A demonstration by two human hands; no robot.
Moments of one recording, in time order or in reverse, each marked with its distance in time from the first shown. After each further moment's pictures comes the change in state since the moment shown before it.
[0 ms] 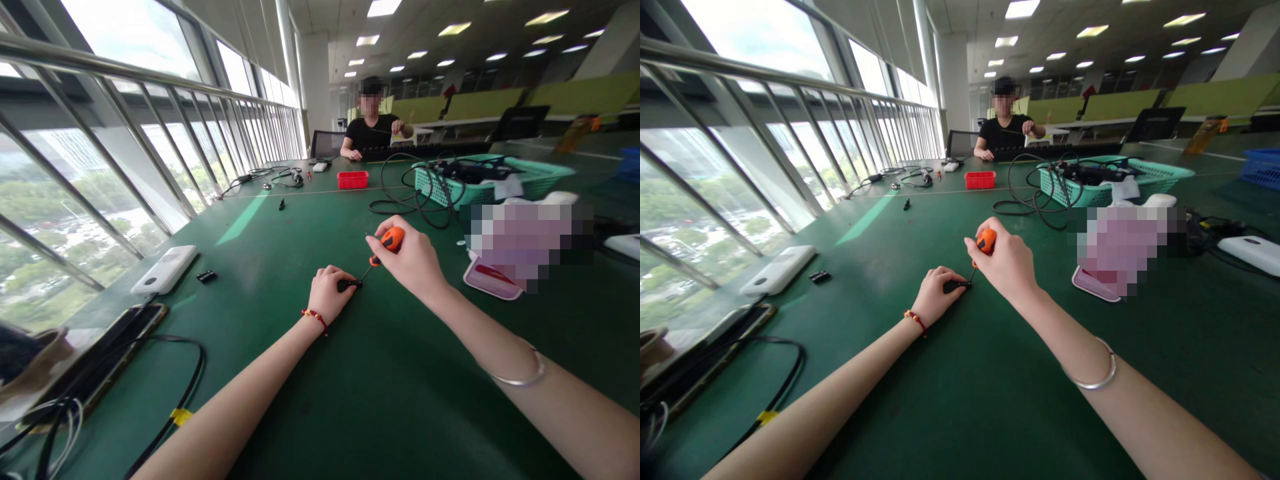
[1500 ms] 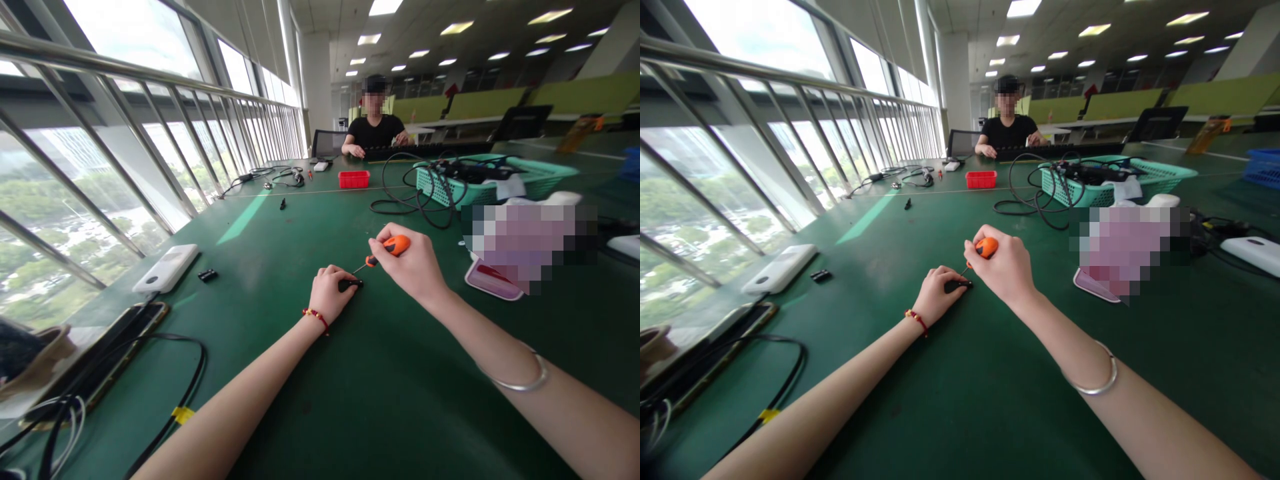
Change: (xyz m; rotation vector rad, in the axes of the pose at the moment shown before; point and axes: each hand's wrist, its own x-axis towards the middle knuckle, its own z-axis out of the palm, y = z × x) left_hand 0.000 0.000 0.000 0.000 -0.006 0.000; right_hand -0.004 -0.006 -0.001 0.129 -0.009 -0.058
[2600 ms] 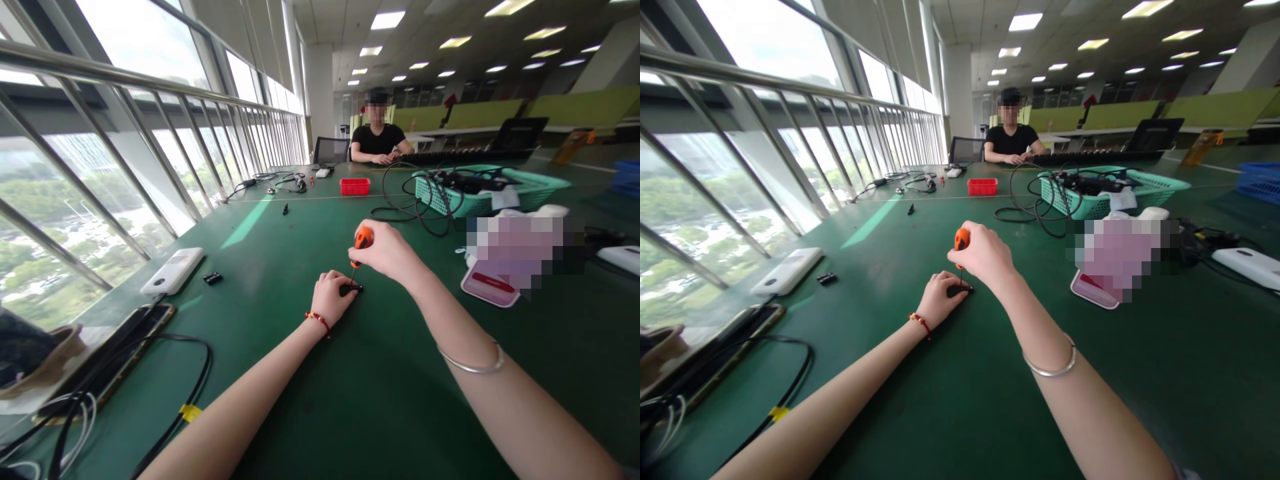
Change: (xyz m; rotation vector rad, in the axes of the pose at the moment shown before) left_hand -0.001 0.000 0.000 -0.012 0.009 -0.007; right_hand 0.033 -0.027 0.008 -0.136 -0.268 0.123
